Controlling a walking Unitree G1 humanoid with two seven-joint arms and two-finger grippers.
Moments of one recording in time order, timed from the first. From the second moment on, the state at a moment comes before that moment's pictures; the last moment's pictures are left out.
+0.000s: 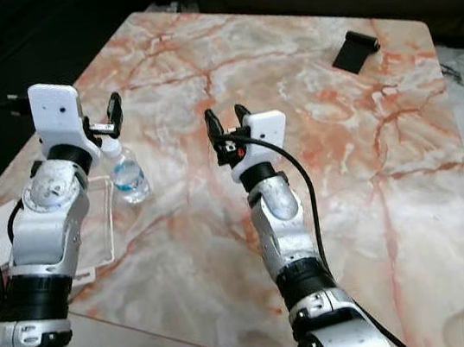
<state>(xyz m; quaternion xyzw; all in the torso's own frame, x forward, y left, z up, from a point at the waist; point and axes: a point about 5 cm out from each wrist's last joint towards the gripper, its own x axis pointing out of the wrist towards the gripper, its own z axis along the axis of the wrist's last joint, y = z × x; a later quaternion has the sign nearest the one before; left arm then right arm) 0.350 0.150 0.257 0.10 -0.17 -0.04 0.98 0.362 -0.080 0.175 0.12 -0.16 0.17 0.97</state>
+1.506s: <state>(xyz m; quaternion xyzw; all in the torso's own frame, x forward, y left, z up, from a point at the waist) 0.322 0.130 0.223 0.08 -0.10 -0.06 0.99 0.361 -0.077 0.174 0.12 -0.16 0.18 0.96</state>
